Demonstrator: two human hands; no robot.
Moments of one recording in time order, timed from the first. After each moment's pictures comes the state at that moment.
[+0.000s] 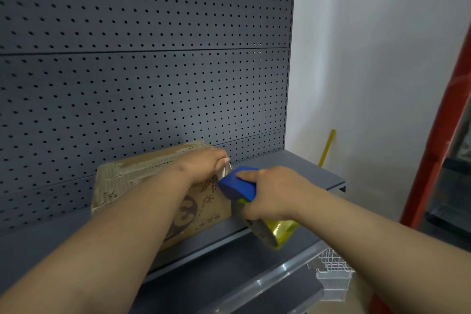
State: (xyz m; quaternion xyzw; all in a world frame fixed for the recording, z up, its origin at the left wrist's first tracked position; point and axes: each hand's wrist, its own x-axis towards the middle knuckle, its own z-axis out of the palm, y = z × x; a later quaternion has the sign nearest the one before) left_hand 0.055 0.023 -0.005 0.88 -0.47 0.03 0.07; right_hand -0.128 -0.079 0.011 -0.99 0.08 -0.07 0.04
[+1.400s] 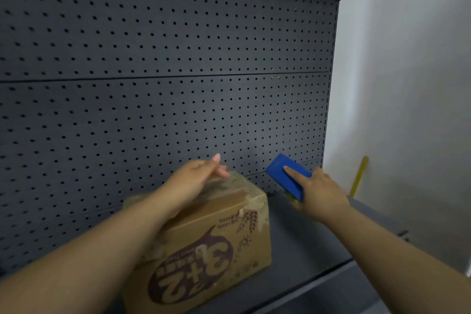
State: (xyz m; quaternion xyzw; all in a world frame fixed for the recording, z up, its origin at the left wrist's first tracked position) left_hand 0.071 0.094 0.037 0.83 -0.30 -0.06 0.46; right_hand 0.008 -0.162 -0.031 -0.97 0.16 -0.17 -0.04
